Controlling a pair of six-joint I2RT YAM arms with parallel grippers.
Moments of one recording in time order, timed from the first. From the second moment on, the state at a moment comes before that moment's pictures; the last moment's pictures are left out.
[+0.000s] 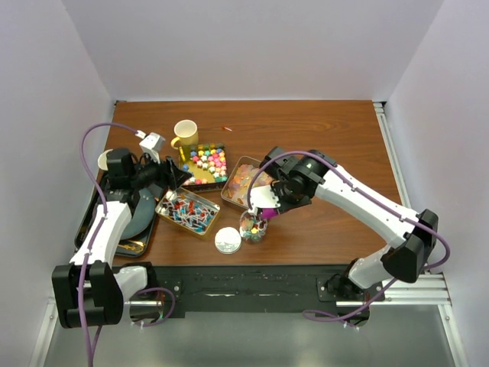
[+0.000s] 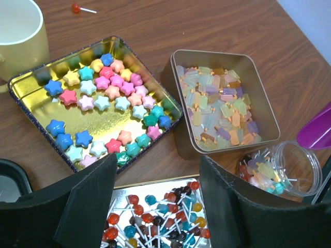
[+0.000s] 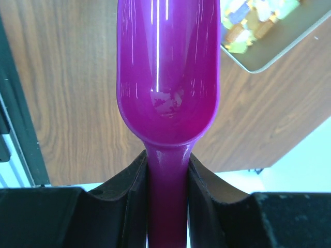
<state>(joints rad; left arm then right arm) 0.09 1.10 0.69 -0.05 0.78 -0.03 0.87 1.47 1.47 -1.35 0.18 -1.00</state>
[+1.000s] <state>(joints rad) -0.29 1.18 0.69 -0.24 0.67 0.32 0.01 1.81 1.24 -0.55 0.03 -0.32</state>
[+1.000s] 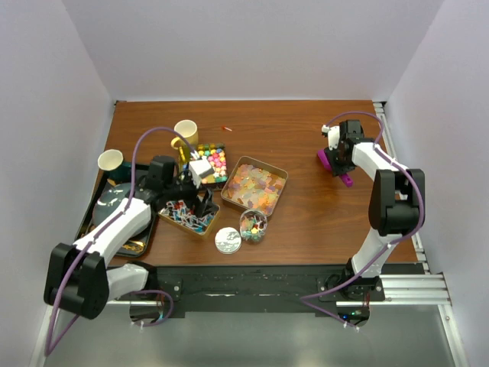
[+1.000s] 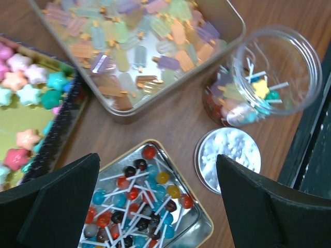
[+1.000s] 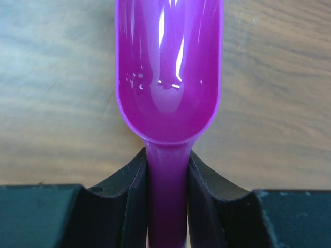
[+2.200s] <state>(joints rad) -0.71 1.38 0.62 -0.31 0.59 0.72 0.01 1.64 1.27 -0.45 -0.29 -0.18</state>
